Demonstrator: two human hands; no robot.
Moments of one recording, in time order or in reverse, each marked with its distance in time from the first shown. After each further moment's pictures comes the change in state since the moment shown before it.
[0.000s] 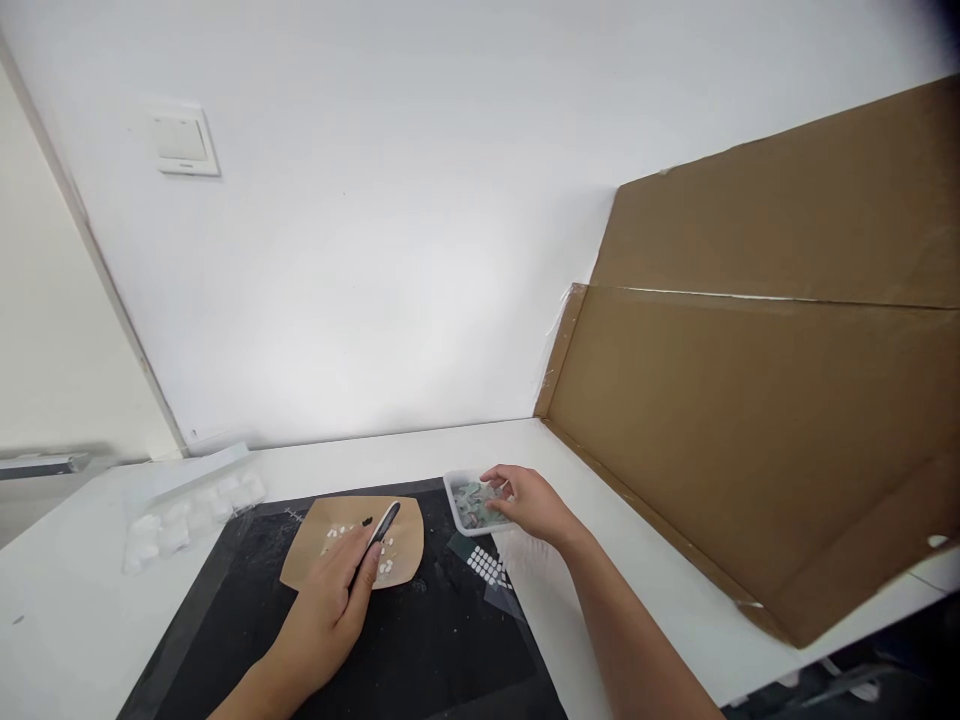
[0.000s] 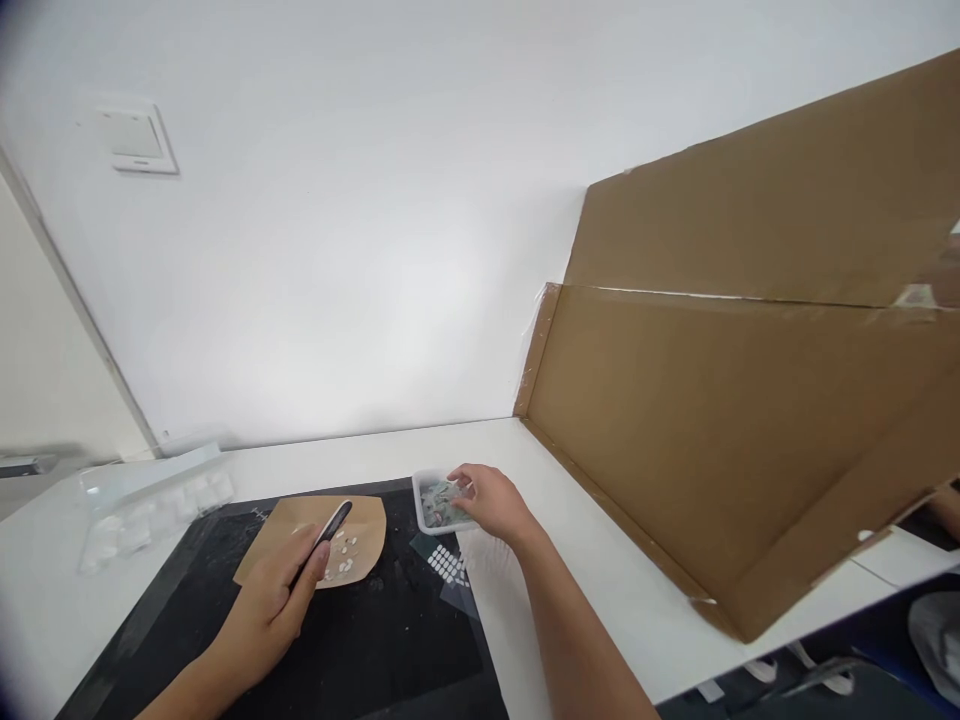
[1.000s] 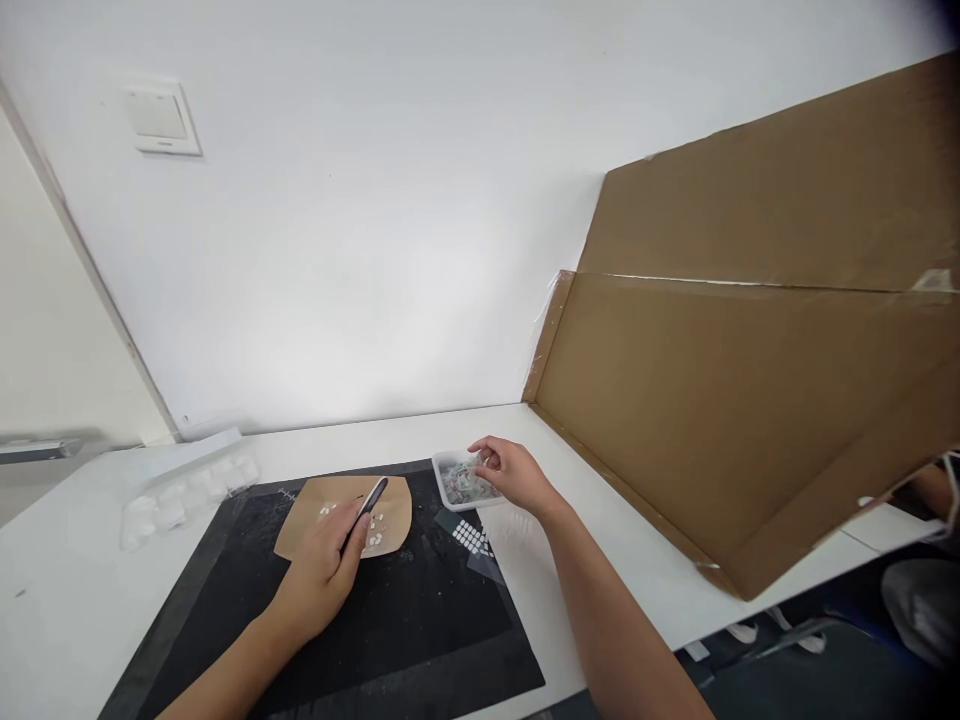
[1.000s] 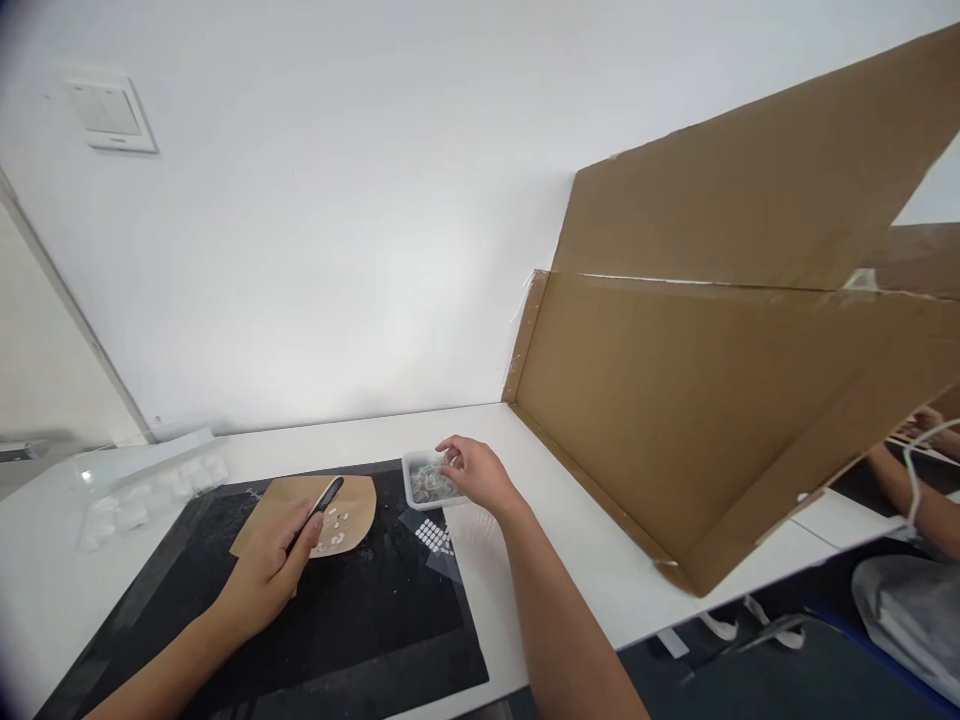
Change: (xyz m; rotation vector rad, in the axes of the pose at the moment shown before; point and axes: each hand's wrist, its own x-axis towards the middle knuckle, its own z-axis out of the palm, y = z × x) left_hand 0.002 -0.005 0.002 -0.029 -0.037 -0.014; right_hand -0.001 0.000 -0.003 0.110 0.113 -0.102
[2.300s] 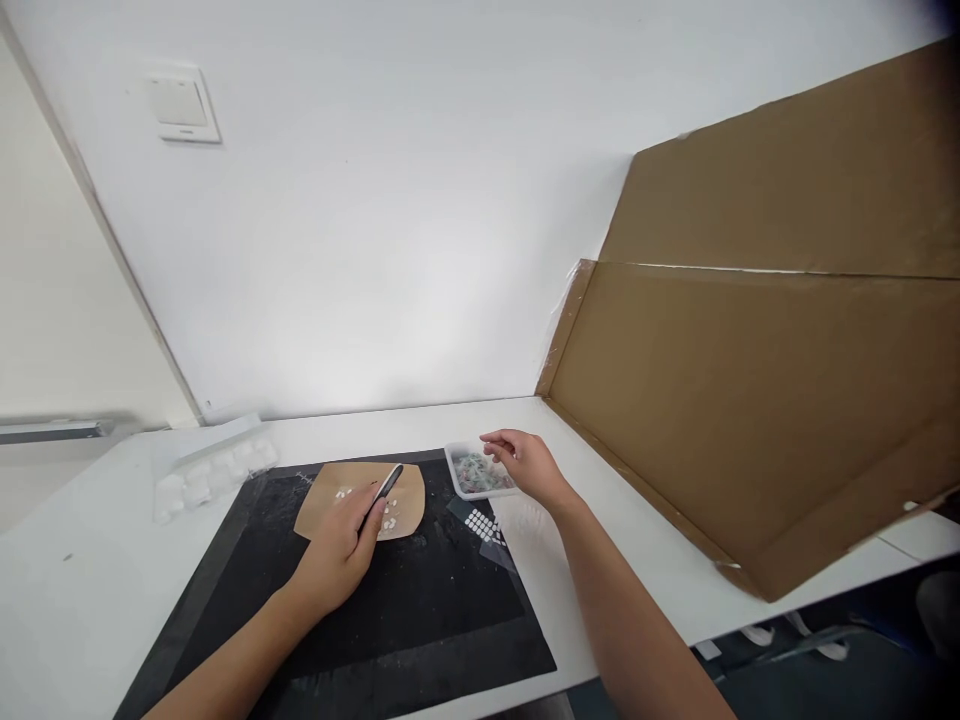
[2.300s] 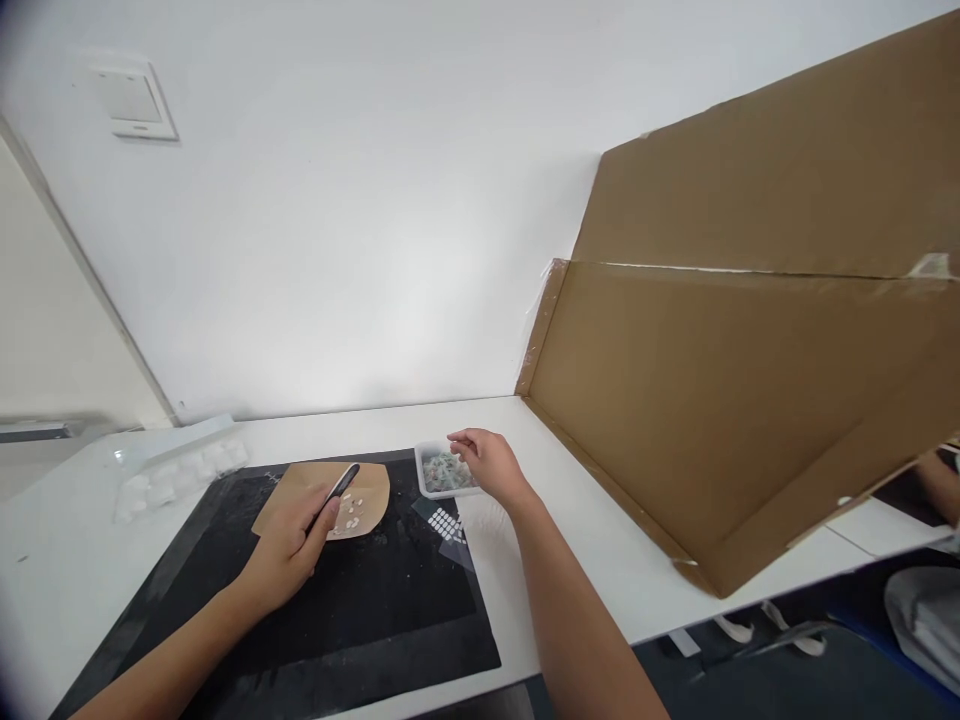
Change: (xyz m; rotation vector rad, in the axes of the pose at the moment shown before) left_hand 0.002 0.005 -0.002 -0.010 -0.020 0.007; right_hand 0.001 -0.009 0.002 0.082 0.050 0.046
